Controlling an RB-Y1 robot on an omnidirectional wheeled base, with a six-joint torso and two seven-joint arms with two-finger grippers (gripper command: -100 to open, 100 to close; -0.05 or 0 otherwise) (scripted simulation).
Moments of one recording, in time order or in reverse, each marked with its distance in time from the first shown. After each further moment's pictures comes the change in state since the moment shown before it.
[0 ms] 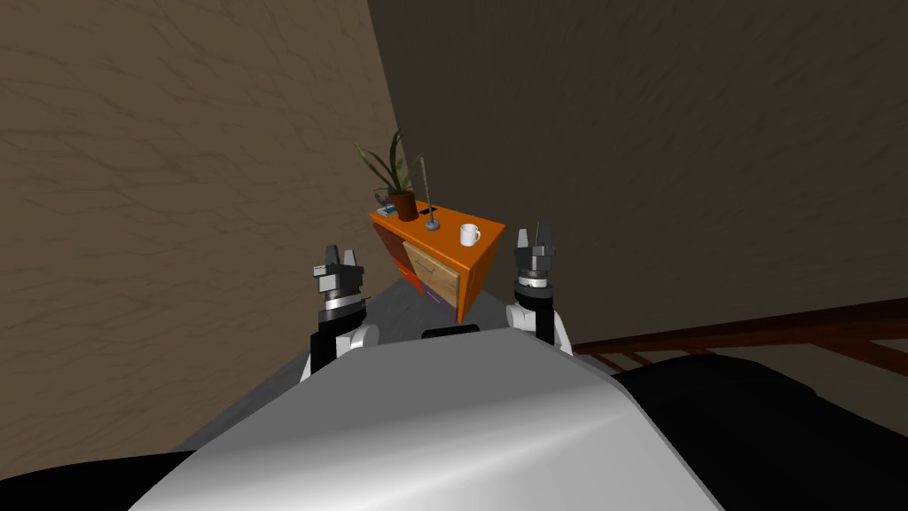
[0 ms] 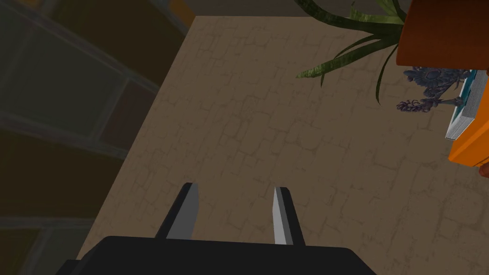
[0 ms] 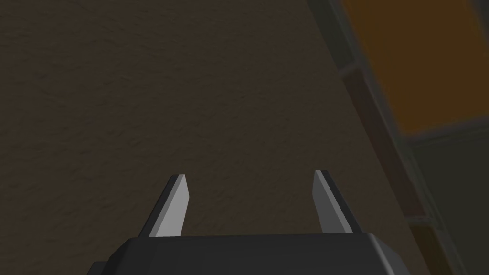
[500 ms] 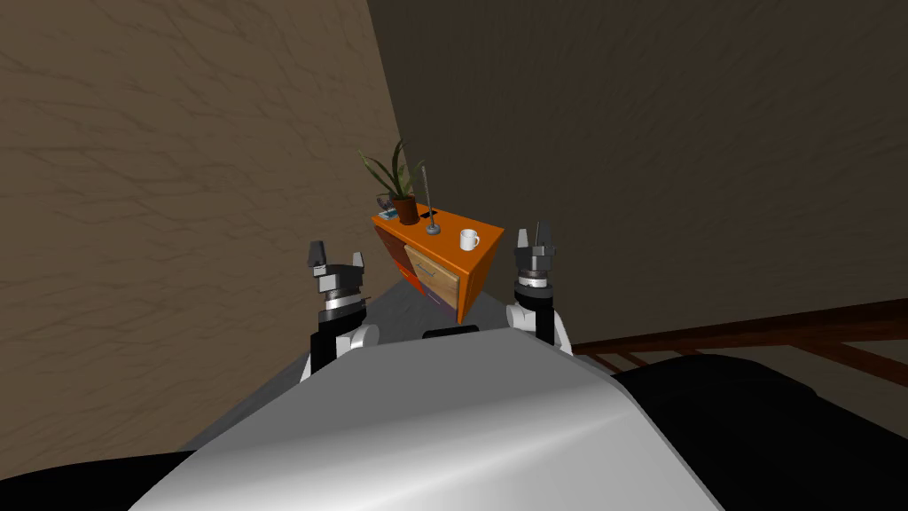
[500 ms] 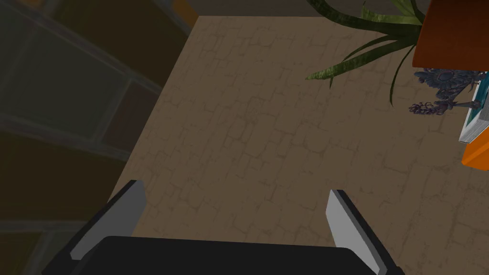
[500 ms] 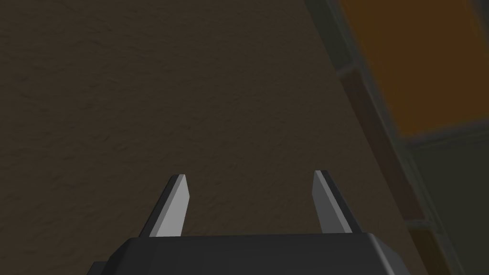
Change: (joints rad) left arm 0.000 0.000 0.000 0.000 0.000 0.000 0.000; right arm 0.000 0.000 0.000 0.000 0.000 0.000 0.000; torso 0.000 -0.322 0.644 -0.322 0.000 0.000
